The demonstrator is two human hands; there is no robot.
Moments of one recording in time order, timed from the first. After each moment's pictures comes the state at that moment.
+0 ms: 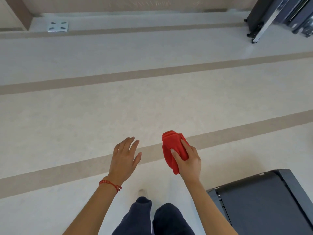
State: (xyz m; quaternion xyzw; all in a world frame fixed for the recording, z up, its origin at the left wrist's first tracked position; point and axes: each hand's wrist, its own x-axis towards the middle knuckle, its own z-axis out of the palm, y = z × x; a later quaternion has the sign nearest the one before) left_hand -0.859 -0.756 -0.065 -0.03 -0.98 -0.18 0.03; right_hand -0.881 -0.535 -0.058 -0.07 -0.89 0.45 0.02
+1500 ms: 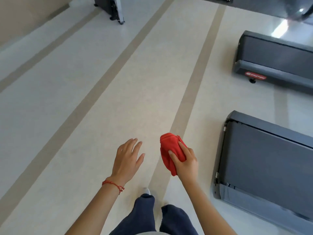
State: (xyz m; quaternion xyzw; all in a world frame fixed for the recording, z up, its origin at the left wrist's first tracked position) left_hand -1.356 -0.574 -0.068 -0.48 -0.87 -0.13 -0.03; right_hand -1.199 -0.436 -0.071 -0.48 -0.73 0.45 0.19
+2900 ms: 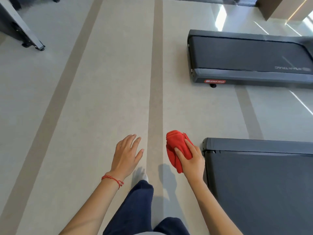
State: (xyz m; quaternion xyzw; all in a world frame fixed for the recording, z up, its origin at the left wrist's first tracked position) left_hand -1.592 -0.016 -0.084 -0.63 -0.76 -0.12 -0.10; right_hand -1.377 0.056 -0.073 -0.64 -0.61 0.39 0.26
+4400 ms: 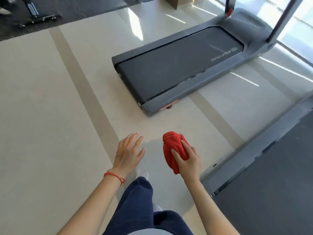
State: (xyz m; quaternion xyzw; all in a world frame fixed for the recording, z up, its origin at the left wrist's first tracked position) left_hand -1.620 0.643 -0.080 -0.84 -0.52 -0.10 -0.10; right_hand -1.417 0.574 -0.085 -0.79 -0.39 0.30 0.36
